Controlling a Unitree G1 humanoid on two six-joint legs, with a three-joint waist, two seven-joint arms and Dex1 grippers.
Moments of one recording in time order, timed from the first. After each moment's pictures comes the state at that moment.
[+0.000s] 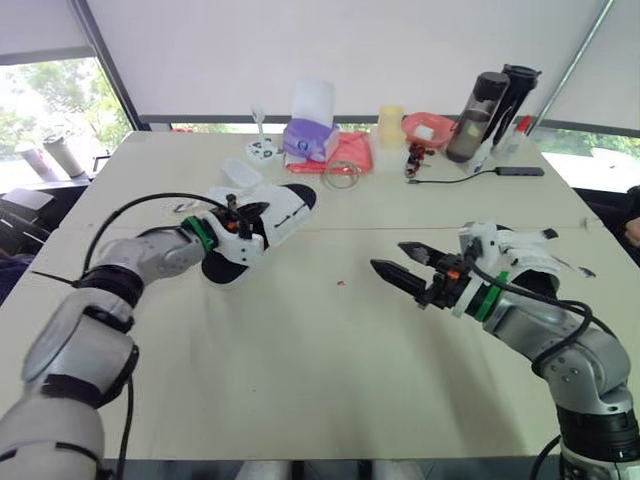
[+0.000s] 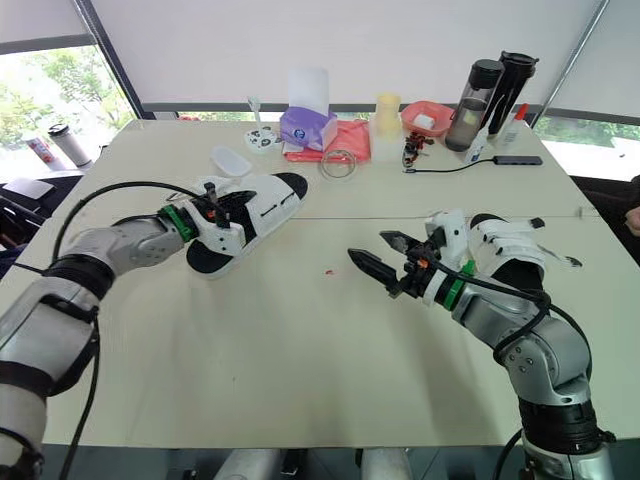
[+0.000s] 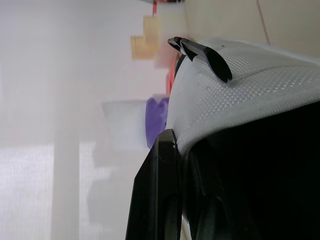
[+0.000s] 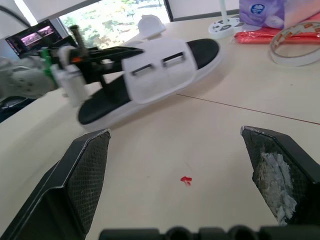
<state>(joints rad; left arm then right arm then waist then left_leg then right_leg) -1.03 0.75 -0.58 0.98 0.85 -0.99 0.22 -0.24 -0.57 -0.18 -0.41 0.87 0.80 0.47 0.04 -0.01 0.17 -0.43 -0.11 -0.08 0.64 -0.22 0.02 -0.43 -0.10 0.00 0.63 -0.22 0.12</state>
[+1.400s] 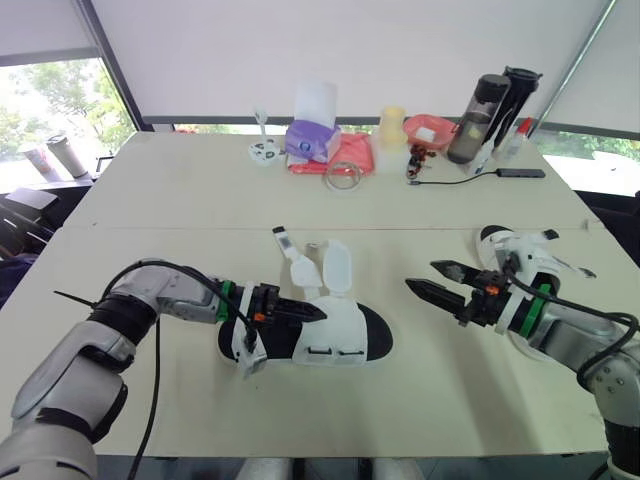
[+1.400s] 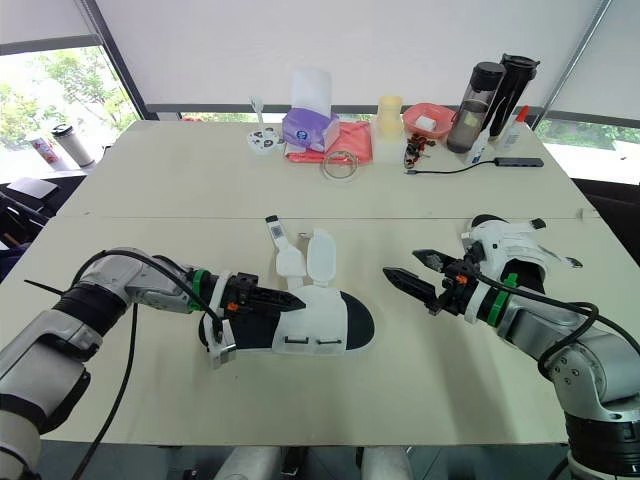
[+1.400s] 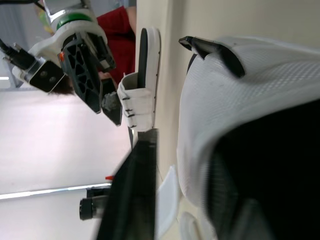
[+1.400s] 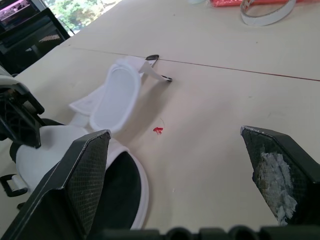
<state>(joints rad) -0.81 0.72 -0.57 0.55 0.99 -1.40 0.15 -0.13 -0.71 -0.29 -0.39 0.88 0.84 0.60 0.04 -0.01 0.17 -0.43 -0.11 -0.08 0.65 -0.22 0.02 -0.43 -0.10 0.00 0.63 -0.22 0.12</state>
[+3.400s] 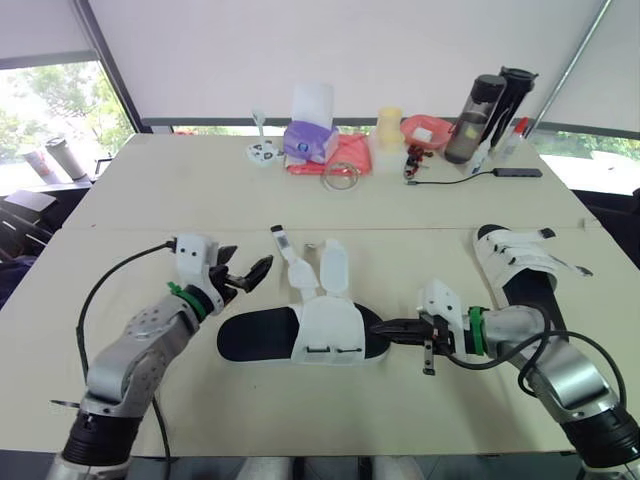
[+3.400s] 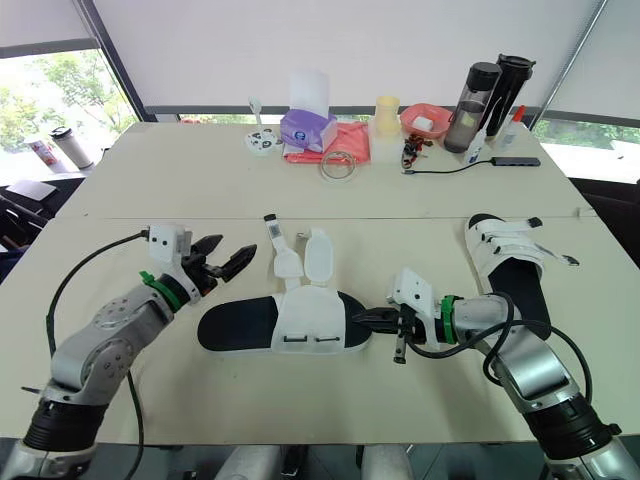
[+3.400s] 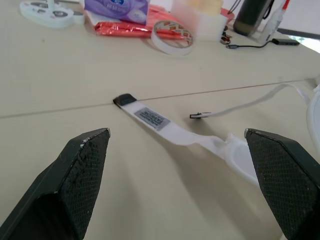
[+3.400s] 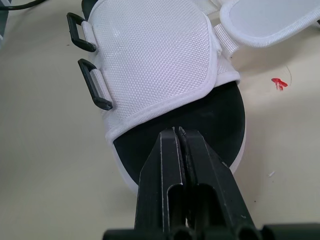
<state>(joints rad) -0.18 0.49 0.03 -0.29 -0.70 0.53 -0.22 -0.18 -0.76 0.15 -0.27 0.37 0.39 1.04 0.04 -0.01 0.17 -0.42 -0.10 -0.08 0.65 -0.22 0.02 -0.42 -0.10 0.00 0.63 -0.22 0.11</state>
